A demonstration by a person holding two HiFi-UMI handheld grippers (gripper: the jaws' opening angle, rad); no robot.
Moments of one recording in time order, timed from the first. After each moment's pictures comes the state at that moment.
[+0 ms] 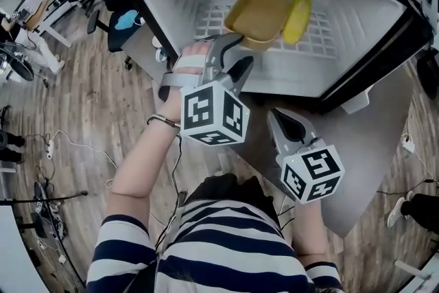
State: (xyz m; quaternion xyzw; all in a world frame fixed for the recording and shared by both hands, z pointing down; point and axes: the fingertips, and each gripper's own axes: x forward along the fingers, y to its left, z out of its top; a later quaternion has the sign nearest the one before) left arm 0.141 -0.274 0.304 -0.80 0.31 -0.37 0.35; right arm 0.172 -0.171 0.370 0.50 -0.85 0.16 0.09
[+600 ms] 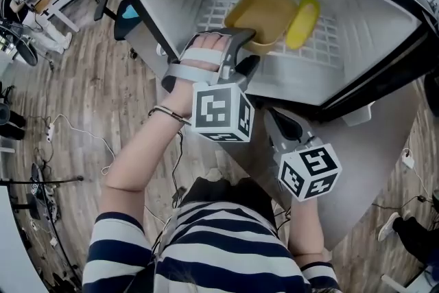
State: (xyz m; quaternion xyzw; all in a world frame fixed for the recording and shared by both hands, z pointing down) left arm 0.165 -0.293 0.320 -0.75 0.31 -0.42 0.41; right arm 0.181 -0.192 0.392 0.46 -0.87 0.19 0.09
